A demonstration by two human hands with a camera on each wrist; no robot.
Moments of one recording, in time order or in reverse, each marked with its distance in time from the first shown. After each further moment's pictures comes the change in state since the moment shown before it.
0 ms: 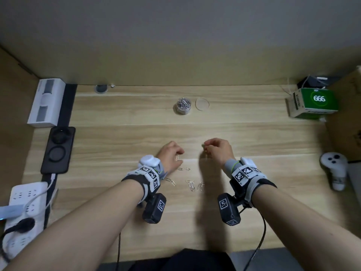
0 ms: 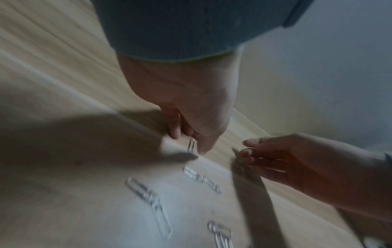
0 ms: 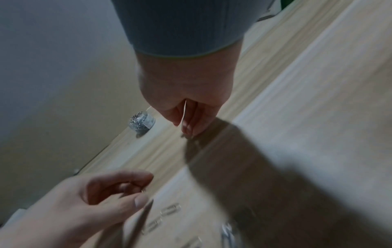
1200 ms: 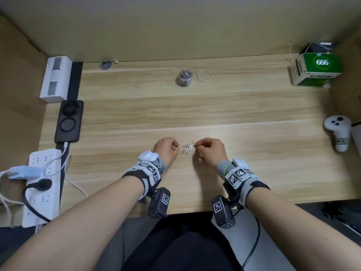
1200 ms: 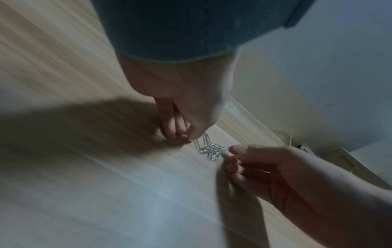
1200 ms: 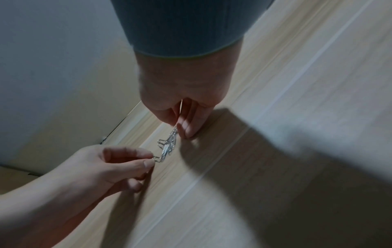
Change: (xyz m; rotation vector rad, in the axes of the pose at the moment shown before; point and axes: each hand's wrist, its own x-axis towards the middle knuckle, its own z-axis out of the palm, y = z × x) left_hand -0.095 -0.001 0.039 -0.020 0.192 -0.247; right_hand -0.101 0.066 0.047 -0.048 -0.021 -0.080
